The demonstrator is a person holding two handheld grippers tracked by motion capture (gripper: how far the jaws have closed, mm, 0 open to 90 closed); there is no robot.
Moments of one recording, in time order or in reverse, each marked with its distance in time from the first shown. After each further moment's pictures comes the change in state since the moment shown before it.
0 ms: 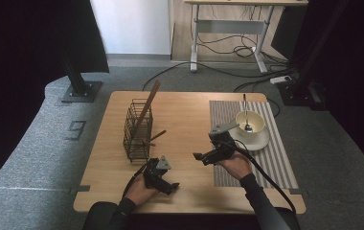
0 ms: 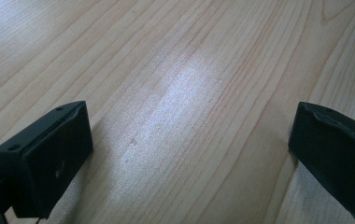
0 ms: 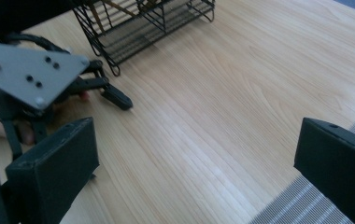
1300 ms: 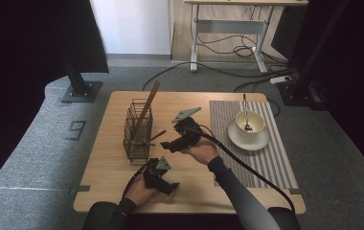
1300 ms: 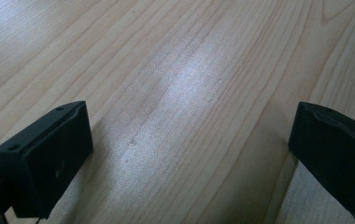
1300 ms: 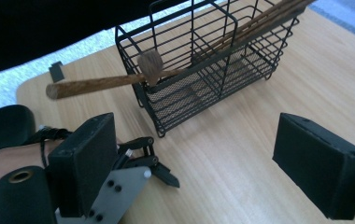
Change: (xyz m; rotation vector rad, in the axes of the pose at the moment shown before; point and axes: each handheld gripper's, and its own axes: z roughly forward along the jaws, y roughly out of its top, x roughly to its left) left arm 0.000 0.000 0.000 0.004 -0.001 0.001; right arm 0.046 0.084 0.054 0.011 0.099 -0.108
